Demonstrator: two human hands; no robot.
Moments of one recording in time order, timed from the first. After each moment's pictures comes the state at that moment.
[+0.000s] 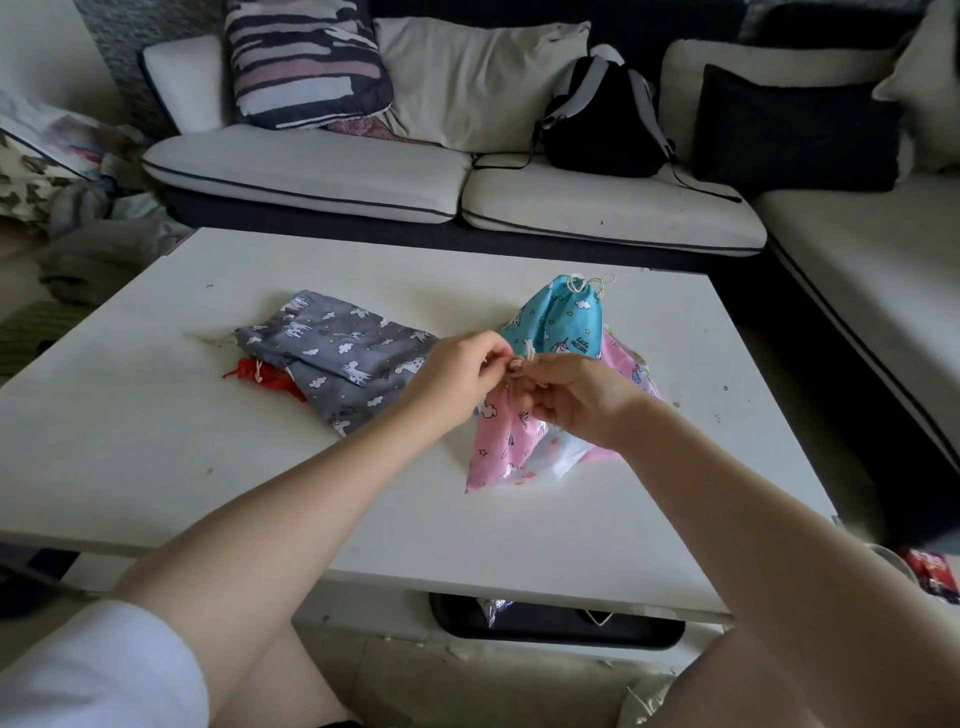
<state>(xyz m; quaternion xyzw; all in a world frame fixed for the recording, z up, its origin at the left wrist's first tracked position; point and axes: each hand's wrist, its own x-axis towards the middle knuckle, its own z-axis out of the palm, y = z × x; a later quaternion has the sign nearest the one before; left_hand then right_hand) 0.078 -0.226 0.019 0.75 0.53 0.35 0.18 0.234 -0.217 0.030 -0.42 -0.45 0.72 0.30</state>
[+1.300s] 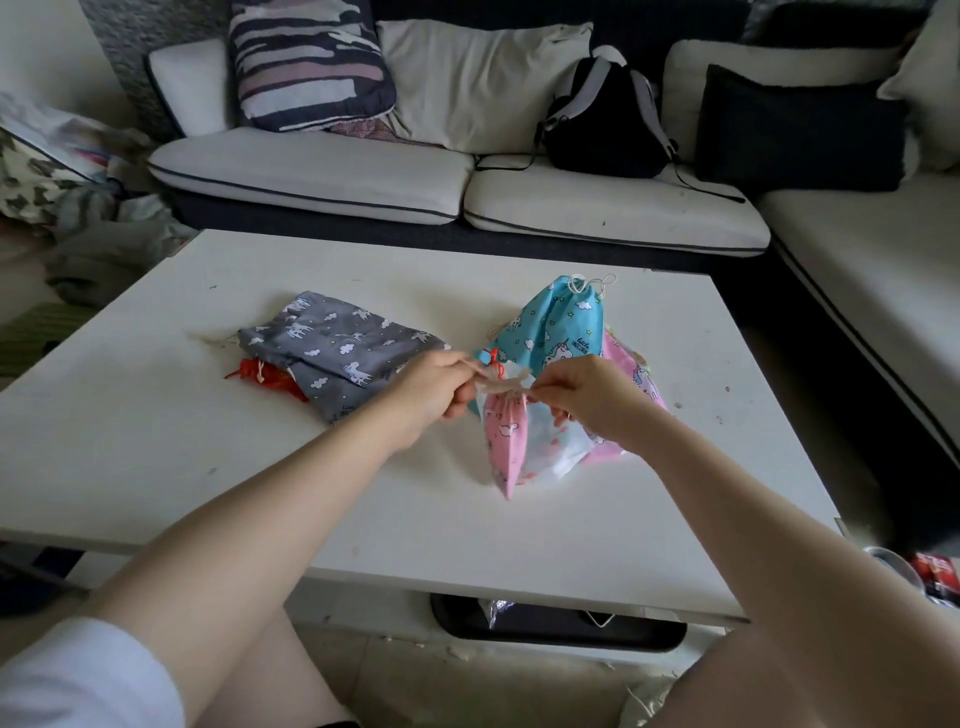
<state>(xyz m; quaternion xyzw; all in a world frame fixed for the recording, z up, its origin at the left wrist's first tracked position) 0.066 -0.227 0.012 0.51 0.56 0.39 0.52 0.249 -0.223 0.032 -0.56 -0.75 0.32 0.18</state>
